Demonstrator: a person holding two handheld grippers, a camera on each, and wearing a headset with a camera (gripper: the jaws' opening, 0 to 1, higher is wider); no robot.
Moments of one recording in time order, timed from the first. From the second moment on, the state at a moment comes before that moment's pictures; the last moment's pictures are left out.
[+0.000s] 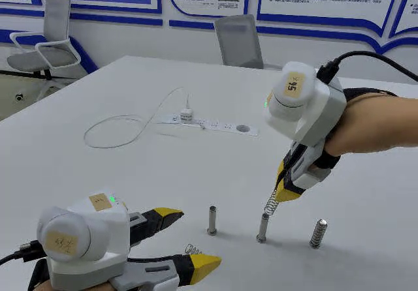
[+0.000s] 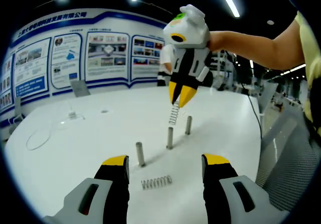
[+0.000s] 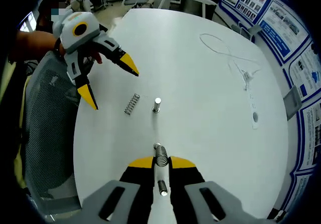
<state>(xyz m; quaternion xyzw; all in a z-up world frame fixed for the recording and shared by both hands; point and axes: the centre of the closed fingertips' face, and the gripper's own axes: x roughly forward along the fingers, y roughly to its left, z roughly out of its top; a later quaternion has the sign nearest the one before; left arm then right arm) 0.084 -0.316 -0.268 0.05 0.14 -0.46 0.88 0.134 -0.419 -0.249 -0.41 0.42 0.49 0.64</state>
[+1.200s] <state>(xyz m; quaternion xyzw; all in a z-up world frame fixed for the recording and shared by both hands) 0.084 -0.316 -0.269 0.05 0.15 -0.45 0.88 0.137 -0.413 -0.274 -0.43 0.46 0.49 0.60</state>
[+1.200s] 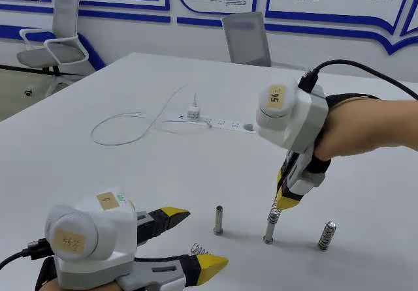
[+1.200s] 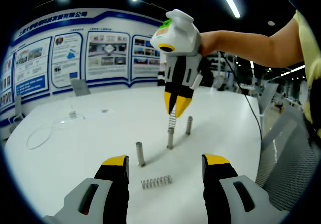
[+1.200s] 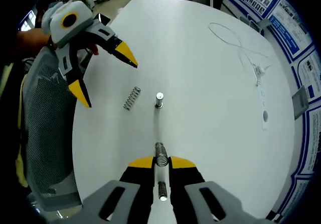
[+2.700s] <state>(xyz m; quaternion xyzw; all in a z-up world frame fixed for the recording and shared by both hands) 0.084 -0.316 -0.270 0.05 0.15 -0.45 0.88 0.128 -0.411 -0.319 -0.42 0.49 0.49 0.59</state>
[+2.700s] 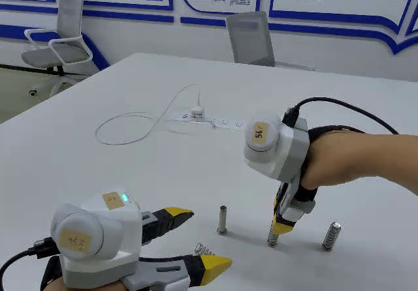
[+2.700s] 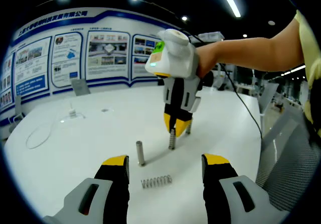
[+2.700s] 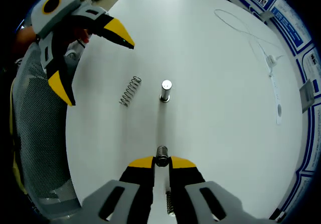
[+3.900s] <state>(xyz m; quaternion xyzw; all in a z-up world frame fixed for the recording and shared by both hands) 0.083 -0.317 -0.271 0.05 0.15 -0.46 0.88 0.112 -0.429 -0.318 -0.39 0.48 0.48 0.62</state>
